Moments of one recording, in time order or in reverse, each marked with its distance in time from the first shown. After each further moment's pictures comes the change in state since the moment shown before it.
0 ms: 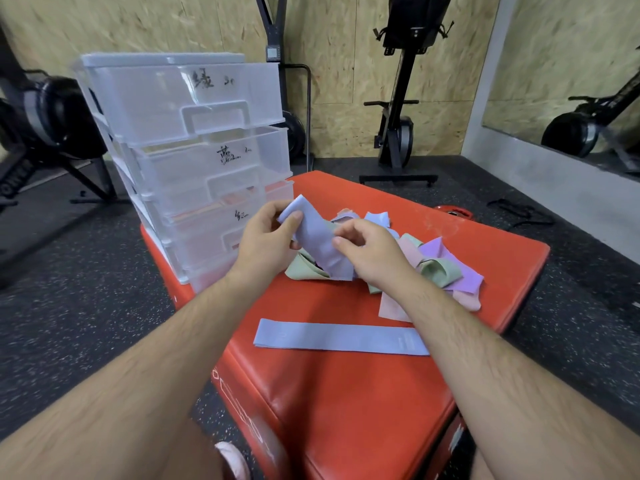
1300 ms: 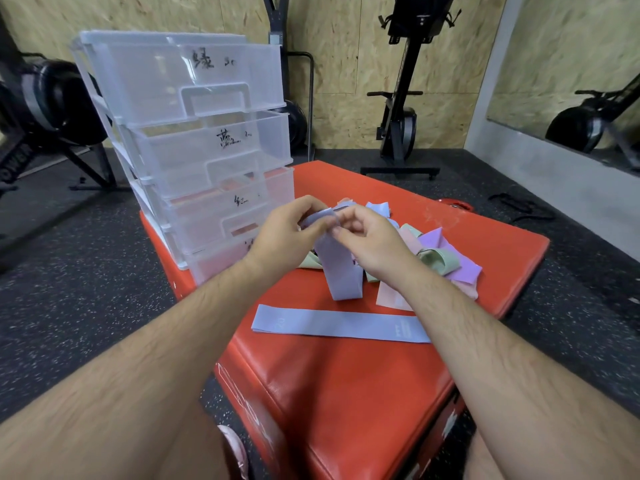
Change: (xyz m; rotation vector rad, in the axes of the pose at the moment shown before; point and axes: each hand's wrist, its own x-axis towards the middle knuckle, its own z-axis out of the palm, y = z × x) left_hand -0.008 0.000 0.014 0.384 -0.221 0.293; right_hand -0.010 -0.003 -0.005 0.096 -0.117 -0.013
